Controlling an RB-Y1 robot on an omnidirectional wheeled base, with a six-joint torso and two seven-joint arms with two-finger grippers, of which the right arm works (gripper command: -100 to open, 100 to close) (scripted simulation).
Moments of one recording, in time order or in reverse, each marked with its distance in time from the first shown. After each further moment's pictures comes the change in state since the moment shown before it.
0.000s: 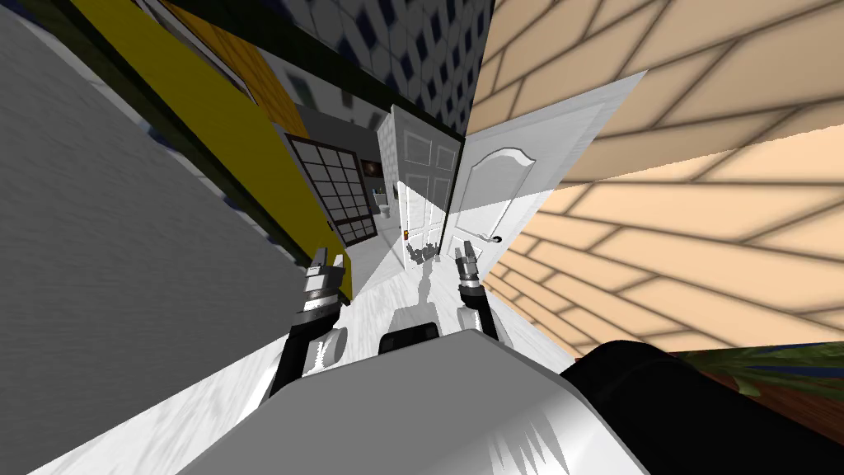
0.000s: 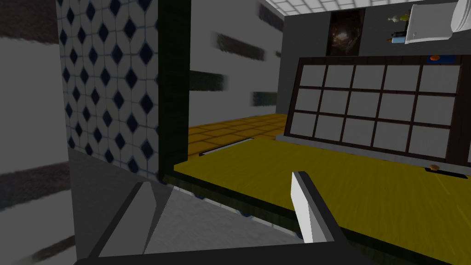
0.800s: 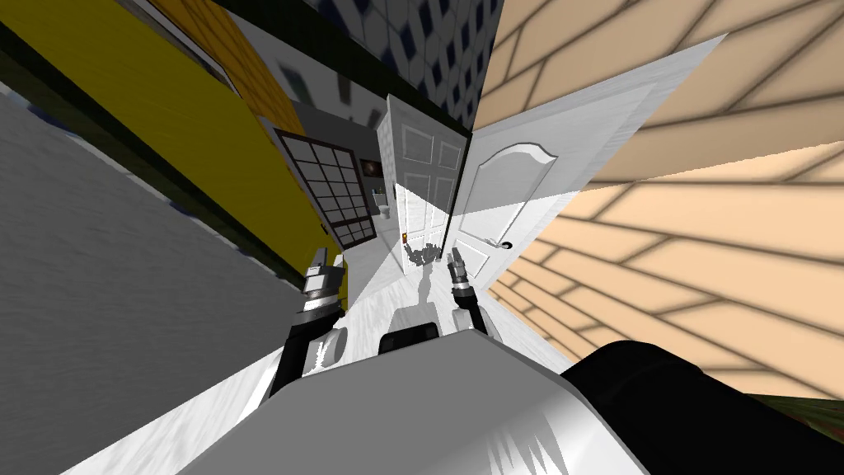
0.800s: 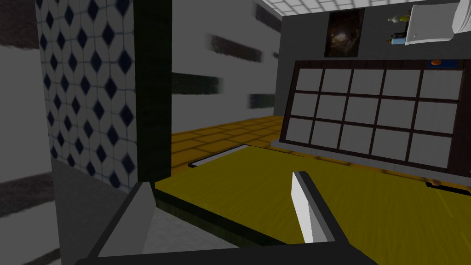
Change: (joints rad) arm -0.049 -0.036 0.035 0.168 0.030 -0.035 -0.035
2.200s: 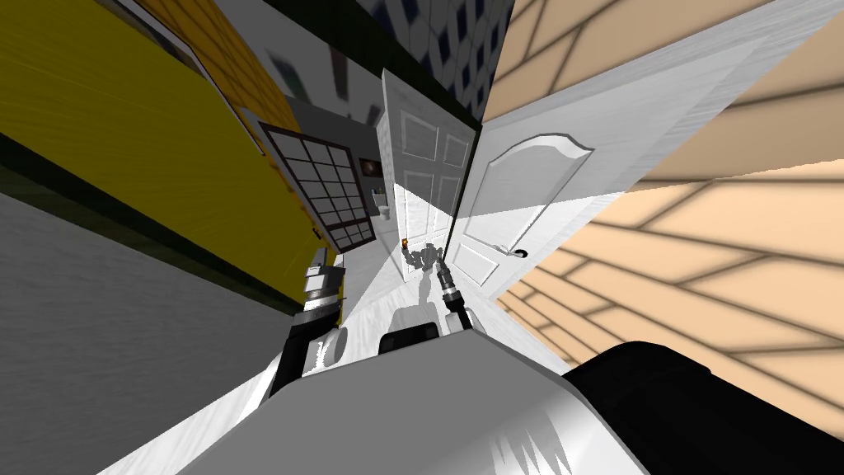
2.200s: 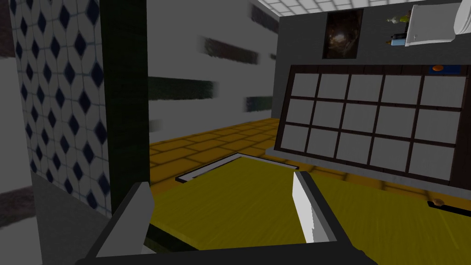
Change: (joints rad) arm -0.090 -0.032 0.061 0.298 0.053 -0.059 -0.066
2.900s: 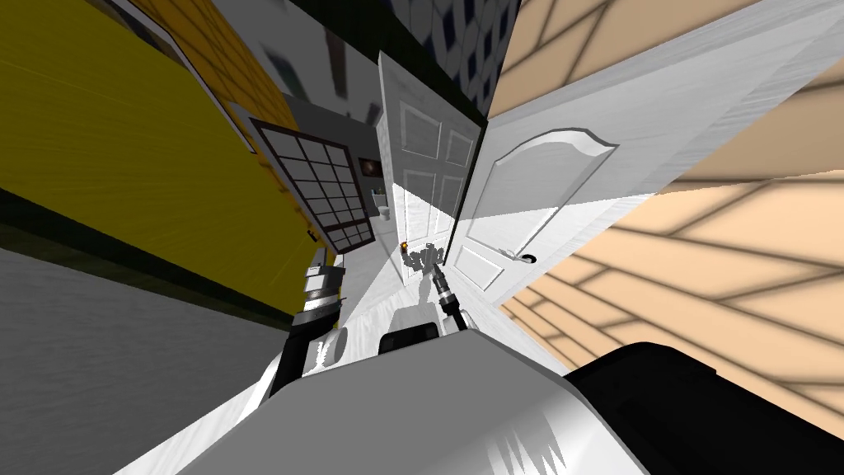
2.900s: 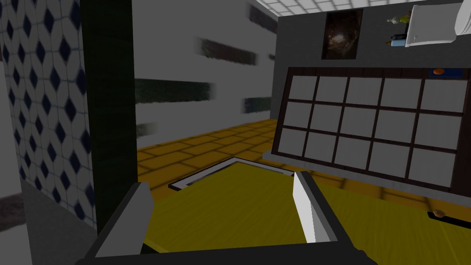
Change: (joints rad) arm -0.047 -0.011 0.032 0.162 0.027 -0.033 -0.039
